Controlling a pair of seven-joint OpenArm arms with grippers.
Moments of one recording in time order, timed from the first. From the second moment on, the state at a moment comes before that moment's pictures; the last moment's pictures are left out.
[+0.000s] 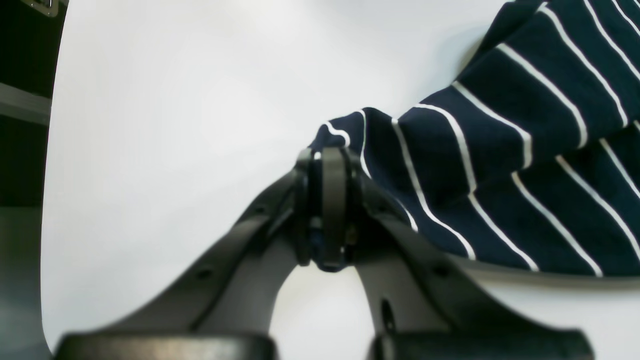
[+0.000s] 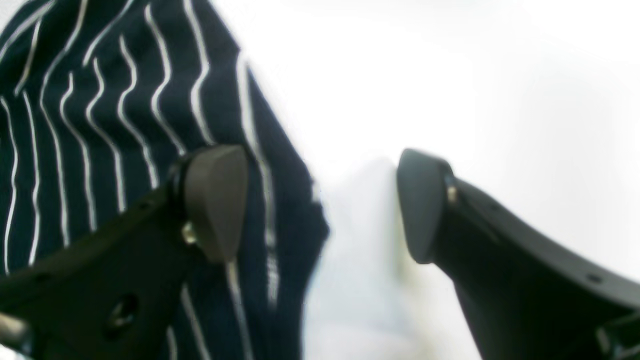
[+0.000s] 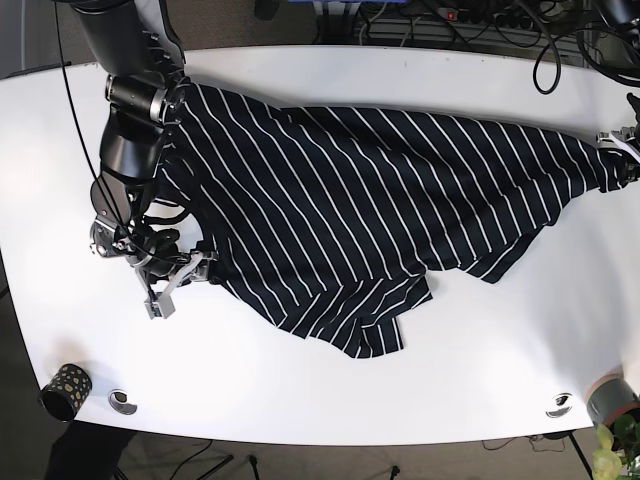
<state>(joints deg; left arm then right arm) 14.0 -27.0 -41.2 81.0 -15.5 -37.4 31.2 29.5 10.9 22.0 44.4 6.5 39.6 -37.5</state>
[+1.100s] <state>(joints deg) 3.6 -25.4 -38.5 83.8 -10.8 -31.6 40.1 21.3 8.4 21.4 71.5 6.0 39.9 -52.3</state>
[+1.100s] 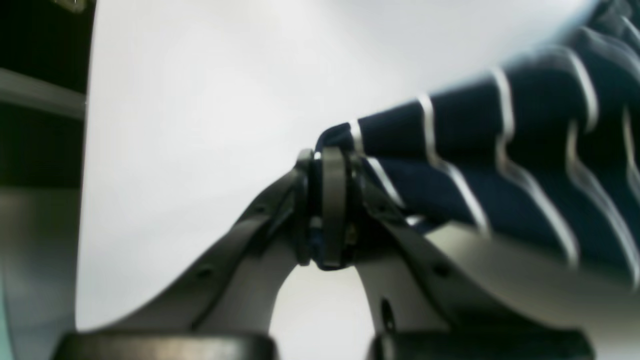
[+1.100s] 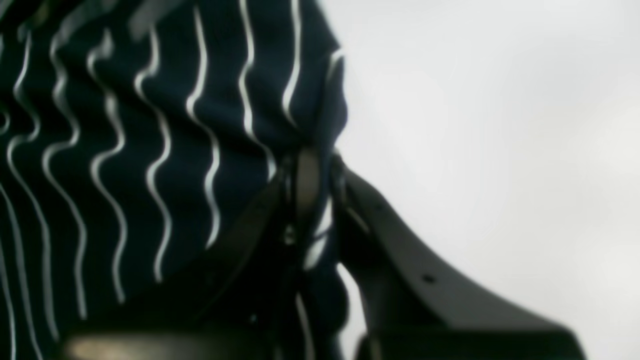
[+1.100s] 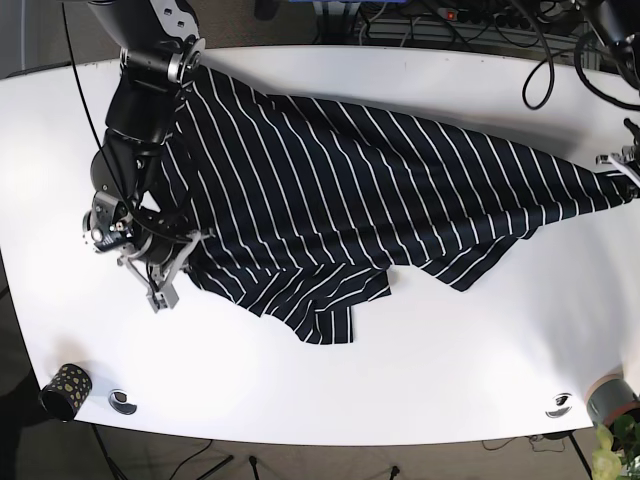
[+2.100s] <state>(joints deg) -58.1 -26.5 -18.1 67.9 -7.1 -26.6 47.9 66.1 17.8 11.4 65.9 6.5 40.4 -57.6</state>
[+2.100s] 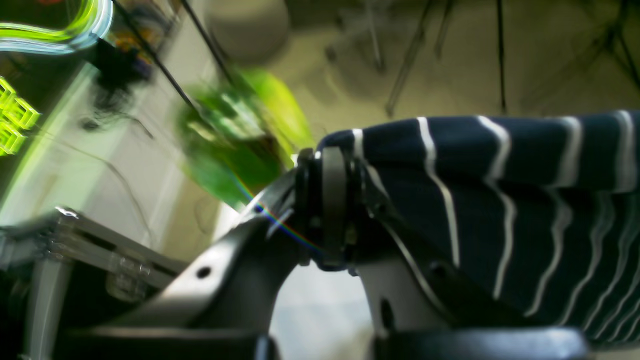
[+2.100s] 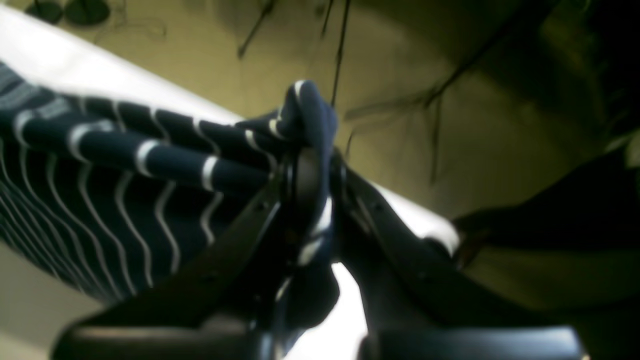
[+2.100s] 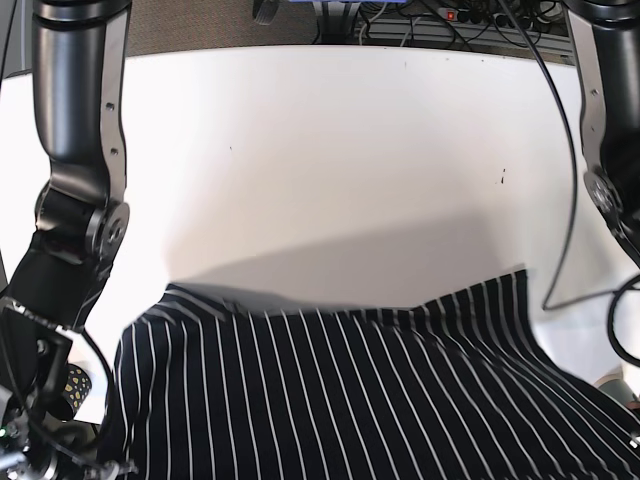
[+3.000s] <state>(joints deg) -36.5 -27.2 -18.1 88.4 -8.4 -29.5 53.0 36.5 17.1 24.5 89.5 13.6 40.1 -68.2</state>
